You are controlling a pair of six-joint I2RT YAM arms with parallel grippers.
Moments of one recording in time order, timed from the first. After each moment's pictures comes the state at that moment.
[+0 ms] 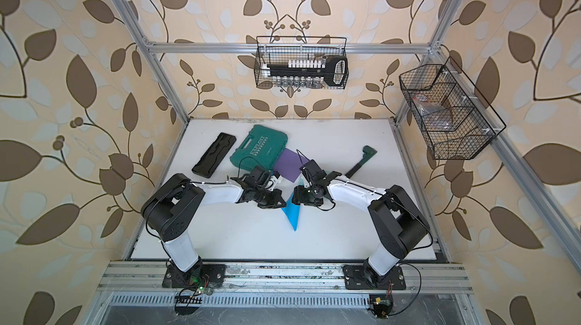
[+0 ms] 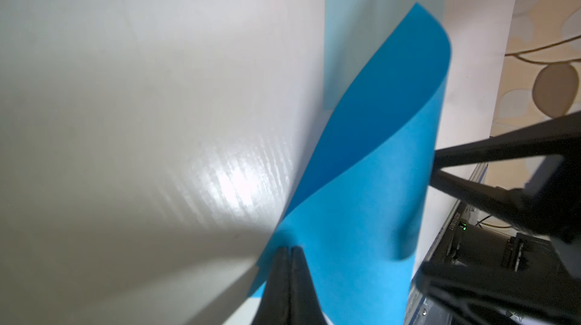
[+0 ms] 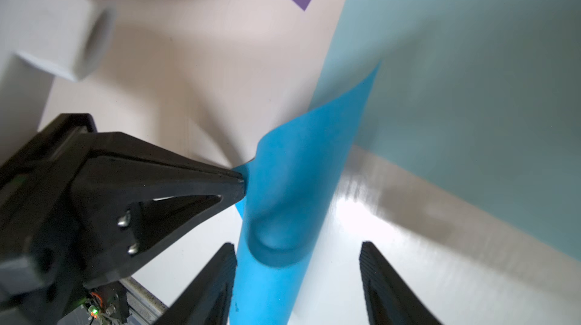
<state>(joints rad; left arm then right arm) -0.60 1.78 0.85 -0.10 0.54 -0.58 0.60 1.62 0.95 -0.47 -0.22 0.64</state>
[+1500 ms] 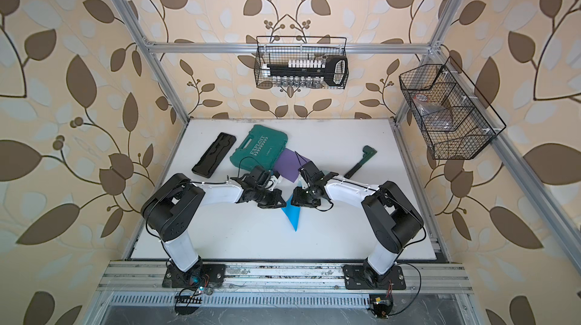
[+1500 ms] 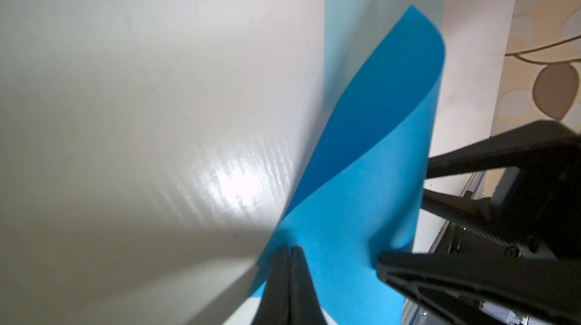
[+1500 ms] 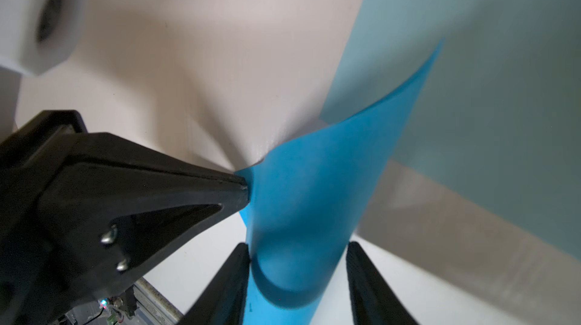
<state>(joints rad) -0.60 1.78 0.85 -0.10 0.54 -0.58 0.62 1.69 0.95 -0.42 -0.28 0.65</state>
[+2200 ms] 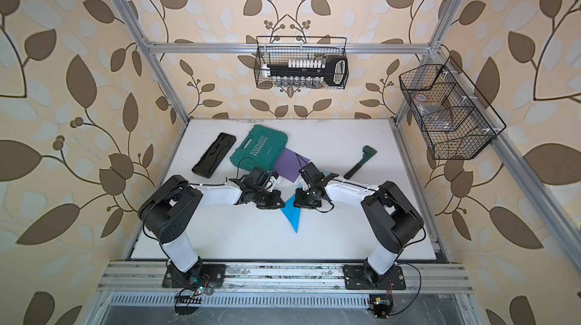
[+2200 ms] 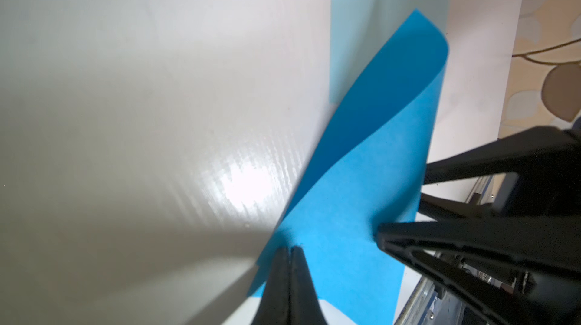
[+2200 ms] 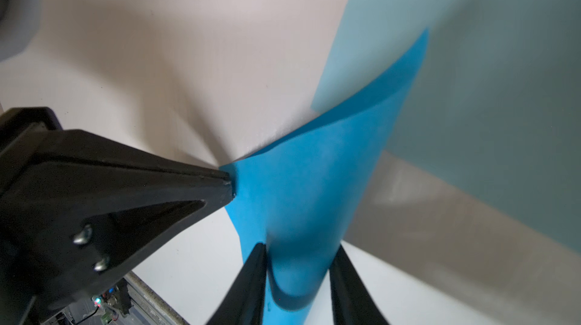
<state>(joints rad) -0.60 1.75 0.83 -0.09 0.51 -0.58 0.62 1.69 0.93 -0.42 -0.28 0.64</state>
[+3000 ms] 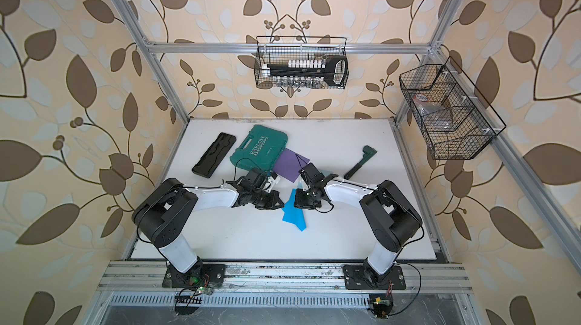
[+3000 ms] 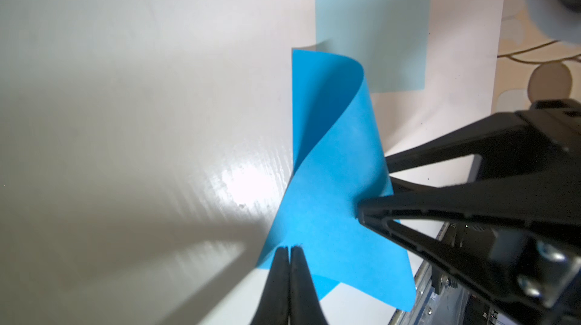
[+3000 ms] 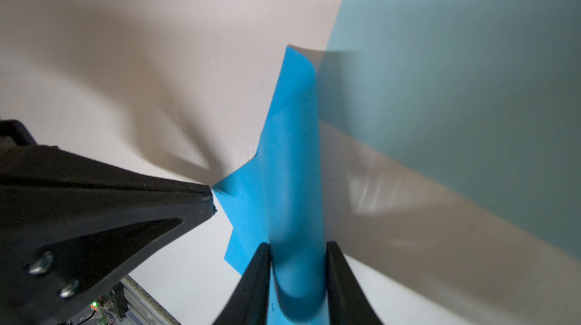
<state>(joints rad) -0.60 1.70 0.78 -0.05 0.52 -0.58 0.62 1.70 0.91 -0.39 -0.28 0.65</state>
